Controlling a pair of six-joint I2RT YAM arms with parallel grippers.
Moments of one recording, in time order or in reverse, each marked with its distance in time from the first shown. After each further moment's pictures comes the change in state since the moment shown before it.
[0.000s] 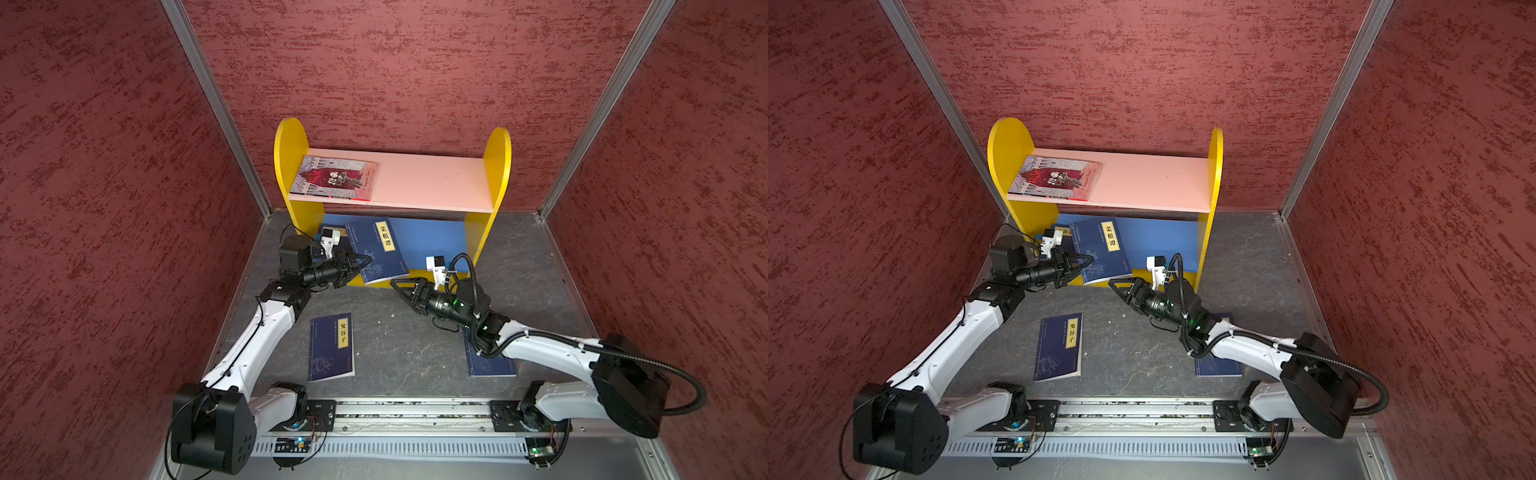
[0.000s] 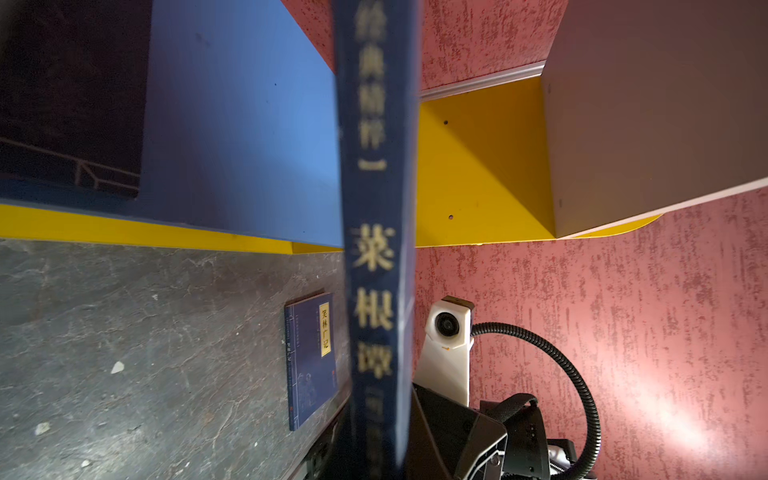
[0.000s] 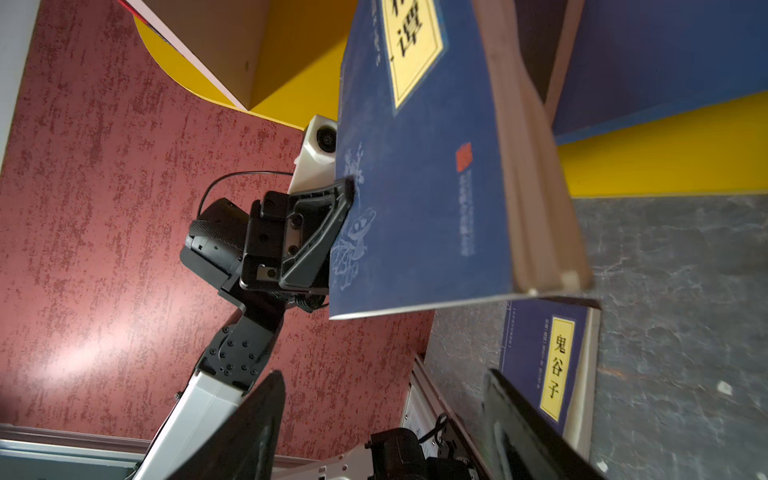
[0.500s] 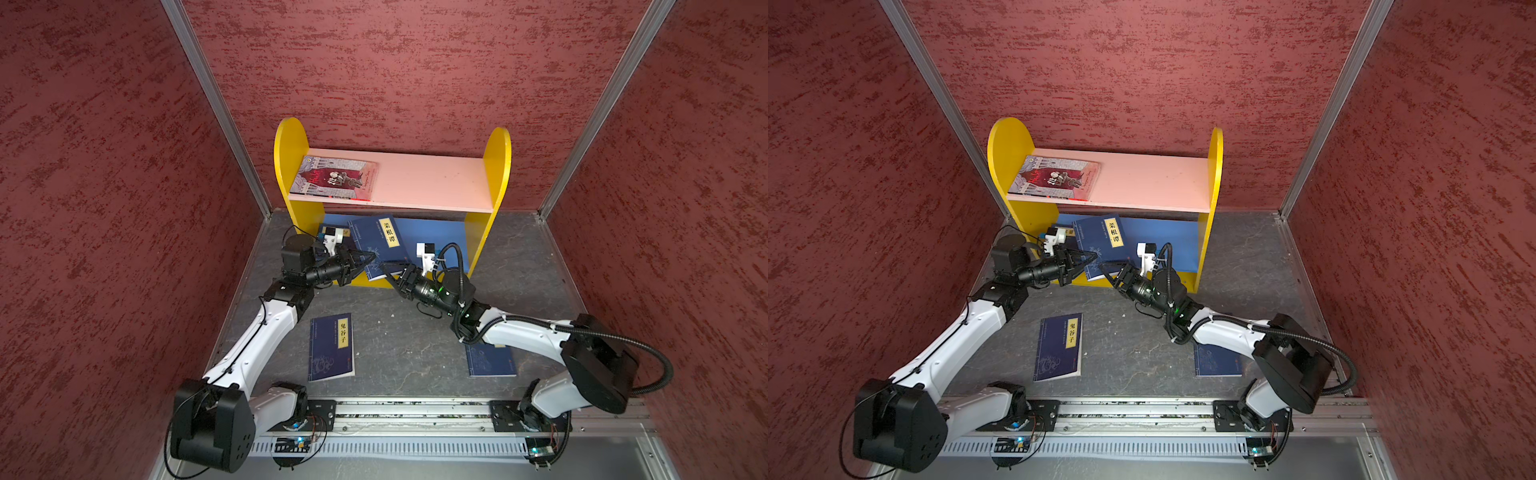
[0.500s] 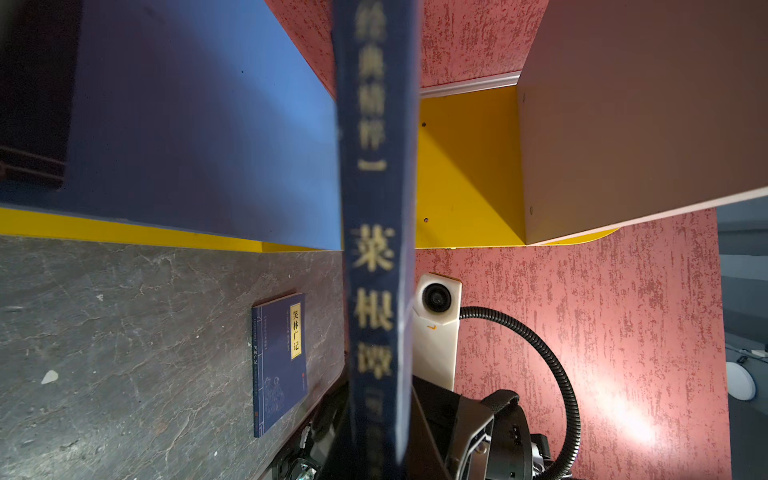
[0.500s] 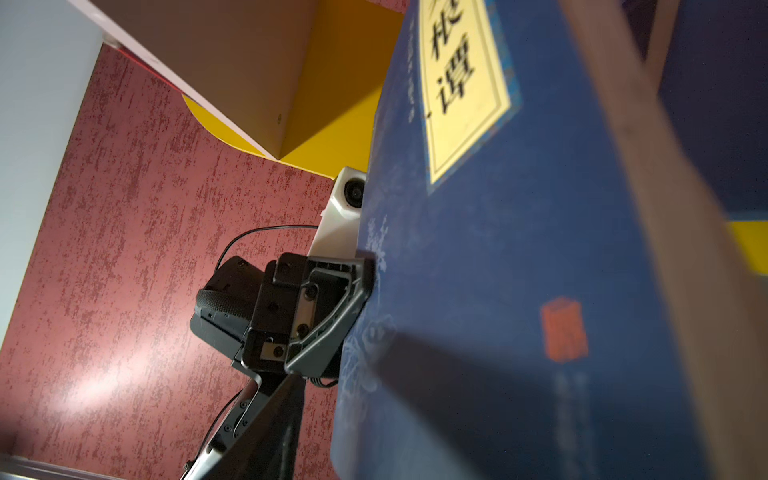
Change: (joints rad) left arm -0.030 0.006 -0.001 0.079 -0.006 -0.102; right arm 0.000 0.176 0.152 0.093 0.068 0.015
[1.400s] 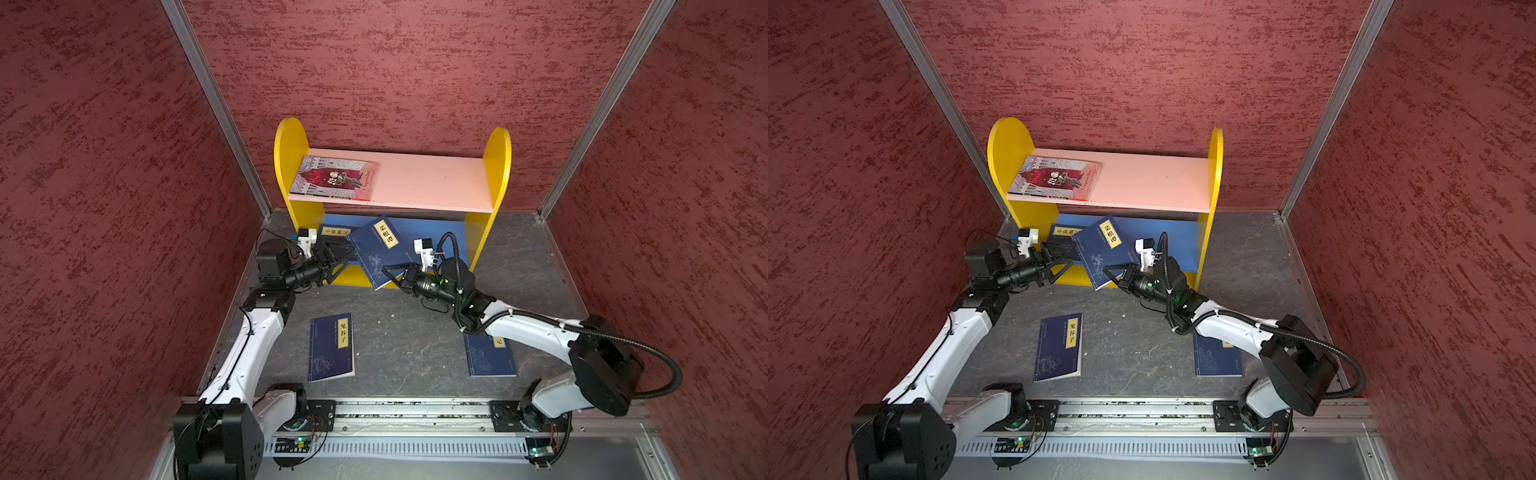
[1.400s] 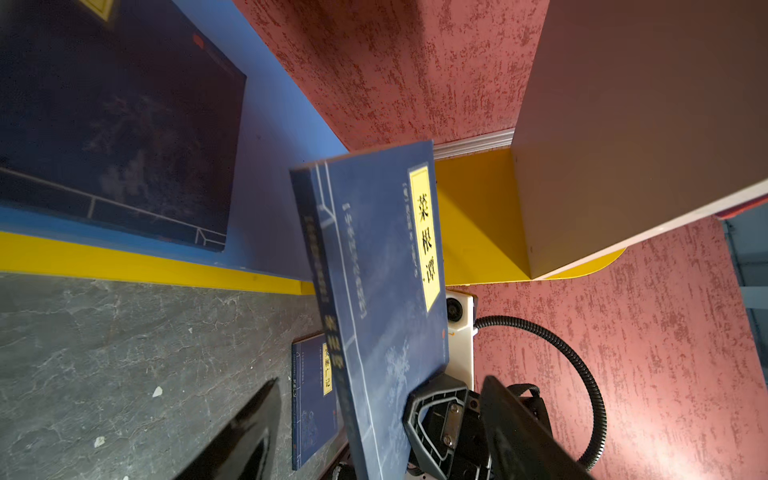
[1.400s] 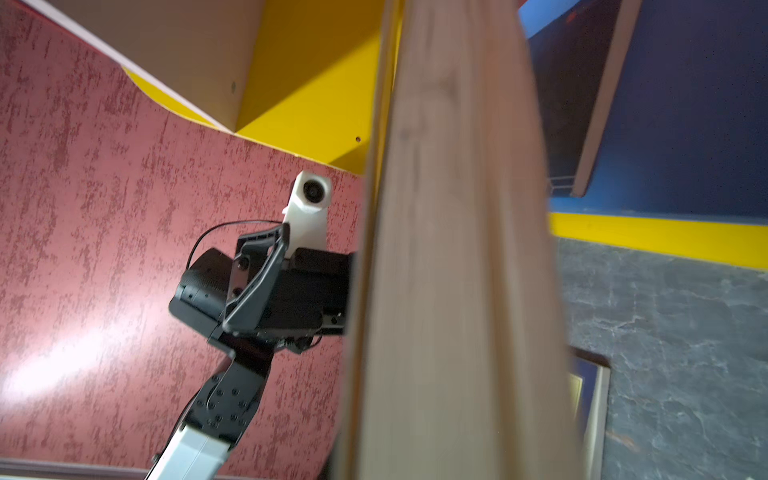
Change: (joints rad) left arm 0.224 -0.071 -0.033 -0.090 0.063 0.144; right arm -0.059 -0.066 0.054 -0.238 -0.195 -0.103
